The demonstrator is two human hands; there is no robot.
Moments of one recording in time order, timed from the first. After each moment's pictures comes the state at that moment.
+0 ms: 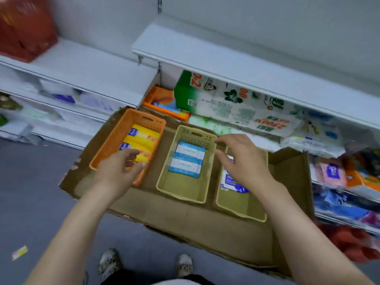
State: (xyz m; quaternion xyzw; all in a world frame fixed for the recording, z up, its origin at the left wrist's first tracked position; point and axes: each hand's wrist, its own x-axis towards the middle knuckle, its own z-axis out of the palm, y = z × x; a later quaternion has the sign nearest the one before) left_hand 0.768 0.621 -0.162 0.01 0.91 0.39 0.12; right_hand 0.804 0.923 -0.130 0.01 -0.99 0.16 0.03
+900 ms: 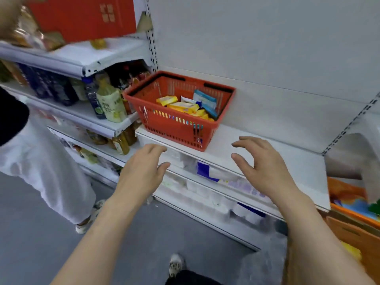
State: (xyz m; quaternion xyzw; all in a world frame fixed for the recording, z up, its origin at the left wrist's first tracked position) left_hand 0.415 0.068 -0.095 0.07 0.98 0.16 -0.09; right_hand 0.419 0.357 -0.093 0.10 -0.95 0.27 0.15
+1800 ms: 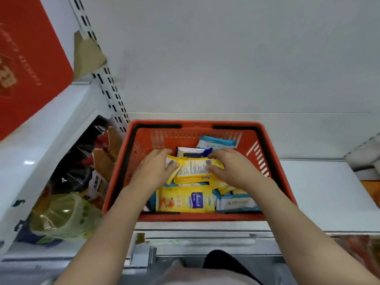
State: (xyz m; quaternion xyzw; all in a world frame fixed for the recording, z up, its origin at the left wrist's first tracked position) left_hand -0.062 -0.003 -0.133 0.22 0.94 0.20 0.13; right_hand 0.038 0.212 -0.122 -0.09 -0.98 0.19 -0.07
